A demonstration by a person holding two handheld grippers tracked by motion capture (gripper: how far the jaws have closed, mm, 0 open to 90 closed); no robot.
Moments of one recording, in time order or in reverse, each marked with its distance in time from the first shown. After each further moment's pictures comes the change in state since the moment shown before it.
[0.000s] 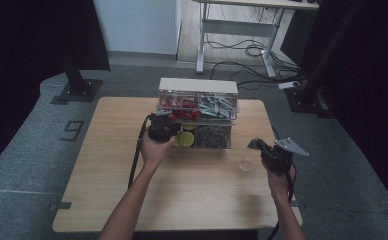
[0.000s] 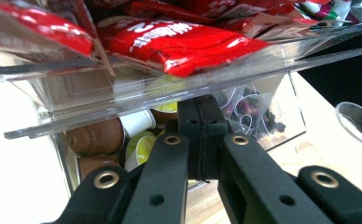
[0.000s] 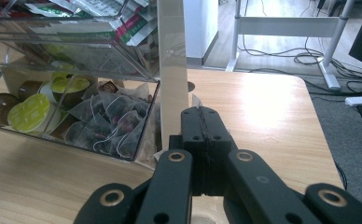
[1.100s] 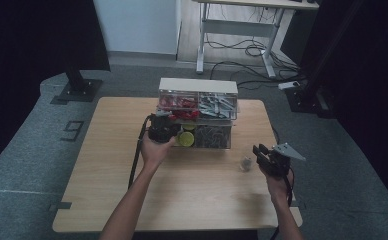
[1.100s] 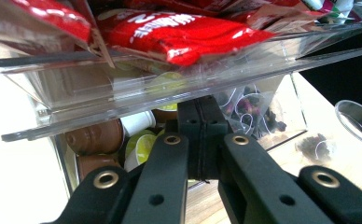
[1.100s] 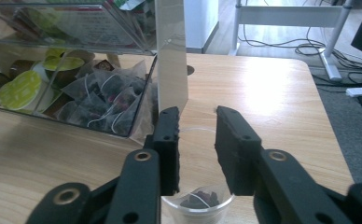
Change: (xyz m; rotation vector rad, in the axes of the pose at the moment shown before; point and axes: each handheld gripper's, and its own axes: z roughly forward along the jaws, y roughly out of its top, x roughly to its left) left arm 0.000 -0.002 0.002 -0.001 -0.001 -0.003; right arm -0.002 -0.020 0.003 0.030 0.003 -0.005
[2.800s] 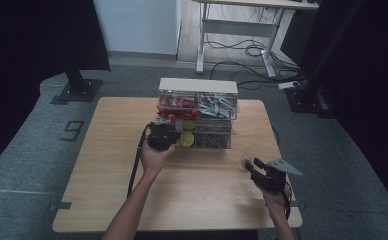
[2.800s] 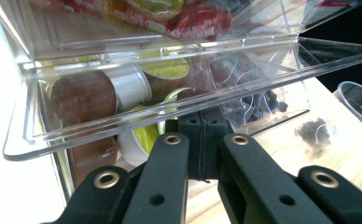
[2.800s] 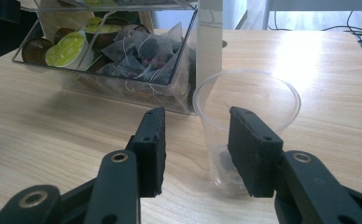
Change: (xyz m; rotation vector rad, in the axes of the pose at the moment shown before) left arm 0.003 -0.027 0.004 0.018 -0.020 -0.019; right arm 0.011 -0.041 -0.013 0.026 0.111 0.013
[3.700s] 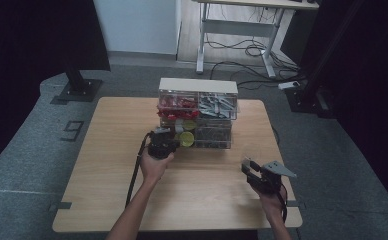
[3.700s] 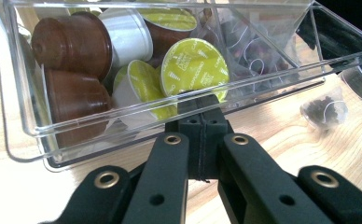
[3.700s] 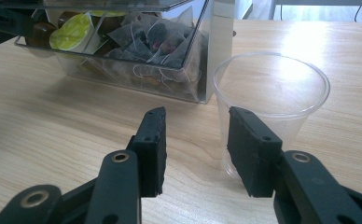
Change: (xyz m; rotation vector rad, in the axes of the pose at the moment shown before) left arm 0.007 -0.028 0.013 0.042 -0.023 -0.037; right arm 0.009 -0.010 0.006 0.028 0.009 -0.021
